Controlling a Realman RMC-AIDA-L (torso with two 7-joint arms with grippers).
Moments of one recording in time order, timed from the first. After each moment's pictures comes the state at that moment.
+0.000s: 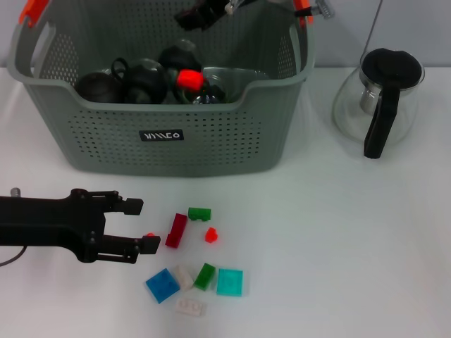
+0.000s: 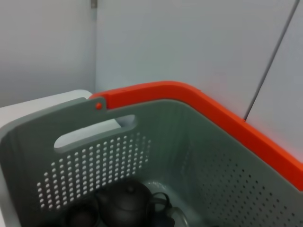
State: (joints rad) left arm -0.41 -2.15 0.58 1.09 2.25 1.87 -1.62; right arm 1.20 2.10 -1.27 -0.77 -2.40 -0.88 2.35
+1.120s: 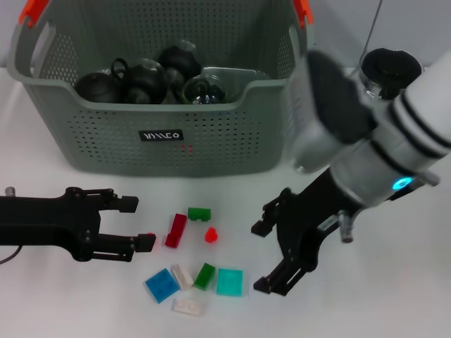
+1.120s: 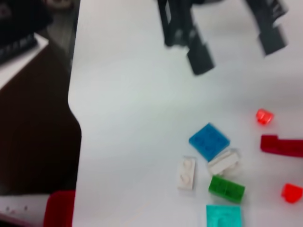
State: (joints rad) left arm -0.41 -2.15 0.56 1.09 2.26 1.87 -1.60; right arm 0.78 2.10 -1.53 -1.18 -2.27 -1.63 2.09
